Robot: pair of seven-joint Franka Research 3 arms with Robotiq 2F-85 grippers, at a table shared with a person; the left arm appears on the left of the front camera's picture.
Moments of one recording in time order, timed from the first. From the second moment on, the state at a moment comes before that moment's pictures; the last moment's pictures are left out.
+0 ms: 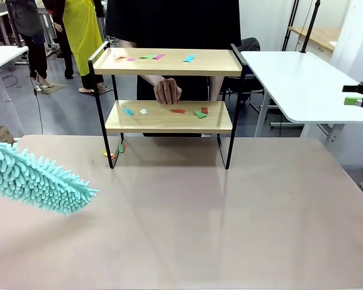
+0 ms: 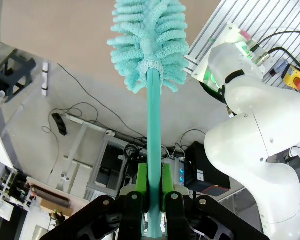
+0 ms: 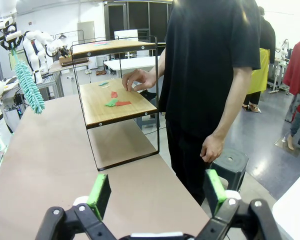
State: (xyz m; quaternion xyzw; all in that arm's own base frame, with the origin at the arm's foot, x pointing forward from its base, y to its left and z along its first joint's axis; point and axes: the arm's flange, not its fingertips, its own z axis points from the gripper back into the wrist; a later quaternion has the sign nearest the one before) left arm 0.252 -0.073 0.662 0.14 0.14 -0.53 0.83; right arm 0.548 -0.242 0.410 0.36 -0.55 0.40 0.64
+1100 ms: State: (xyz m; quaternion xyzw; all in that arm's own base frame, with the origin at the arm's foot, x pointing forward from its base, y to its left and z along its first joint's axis) left arm 0.252 -0.073 0.662 0.14 0.14 -0.53 0.83; right arm 0.548 -0.242 0.410 0.36 -0.55 0.40 0.64
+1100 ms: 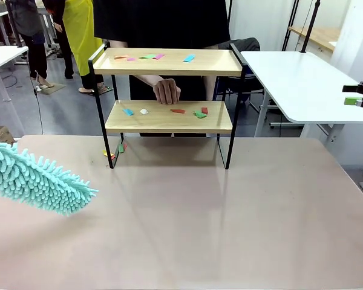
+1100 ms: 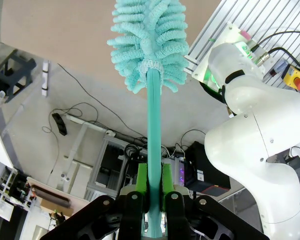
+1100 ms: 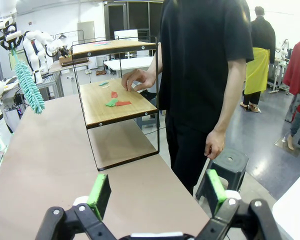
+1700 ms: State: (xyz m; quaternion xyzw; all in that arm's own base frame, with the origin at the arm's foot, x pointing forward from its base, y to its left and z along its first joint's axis) left arm 0.252 -0.073 0.662 0.14 0.14 -0.53 0.83; right arm 0.548 -0.242 0.410 0.36 -0.55 0.40 0.64
